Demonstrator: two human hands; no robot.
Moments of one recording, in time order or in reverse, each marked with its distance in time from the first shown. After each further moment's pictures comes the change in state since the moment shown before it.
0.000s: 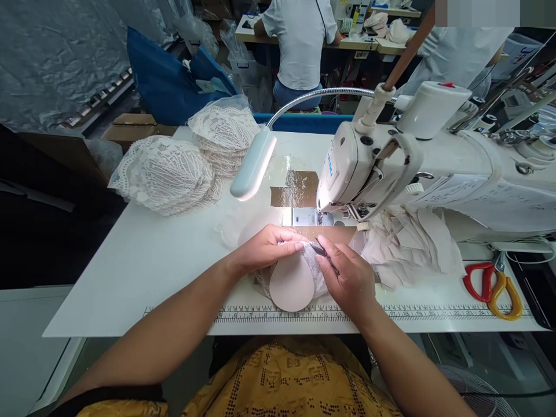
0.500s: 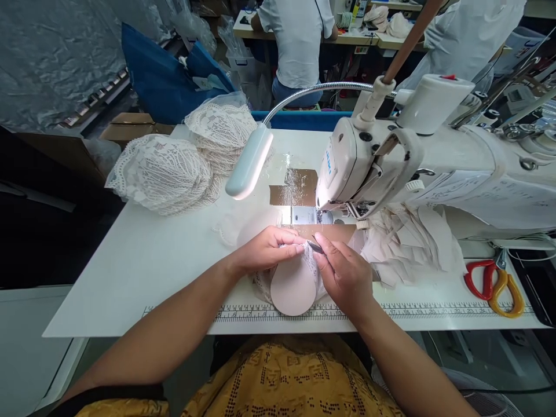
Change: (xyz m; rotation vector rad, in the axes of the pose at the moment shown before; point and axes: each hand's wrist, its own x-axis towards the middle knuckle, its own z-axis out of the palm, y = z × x) left_hand 0.000 -0.003 0.001 0.052 -0.057 0.077; right_hand 0.005 -0.004 0.001 -0.072 0.060 -0.071
